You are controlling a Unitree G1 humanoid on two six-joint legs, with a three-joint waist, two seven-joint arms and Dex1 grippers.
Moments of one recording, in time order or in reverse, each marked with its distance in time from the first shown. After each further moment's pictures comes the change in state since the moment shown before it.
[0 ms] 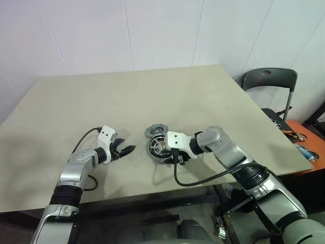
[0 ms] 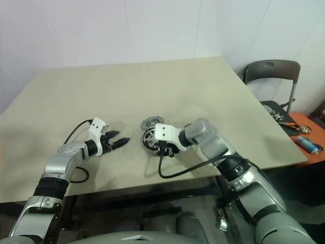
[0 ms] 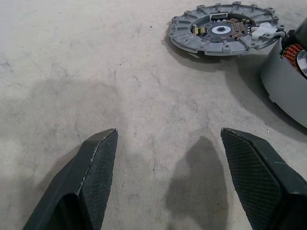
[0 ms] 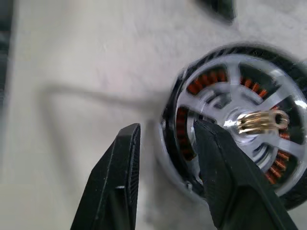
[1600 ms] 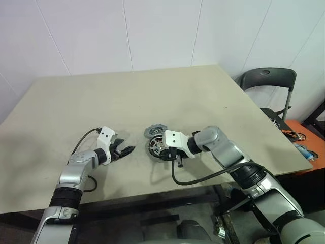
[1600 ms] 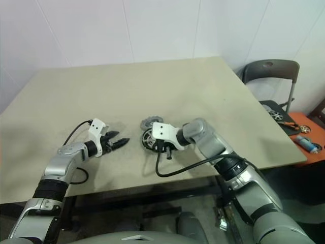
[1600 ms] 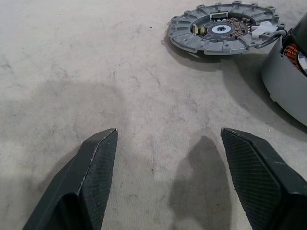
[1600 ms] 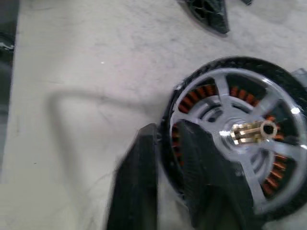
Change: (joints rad) left arm 0.022 -0.001 0.000 -0.022 0.001 -0.012 0.019; right arm 0.005 0.015 0.028 0.018 -0.052 -0.057 -0.012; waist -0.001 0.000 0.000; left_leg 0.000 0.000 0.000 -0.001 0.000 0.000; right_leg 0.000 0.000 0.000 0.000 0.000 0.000
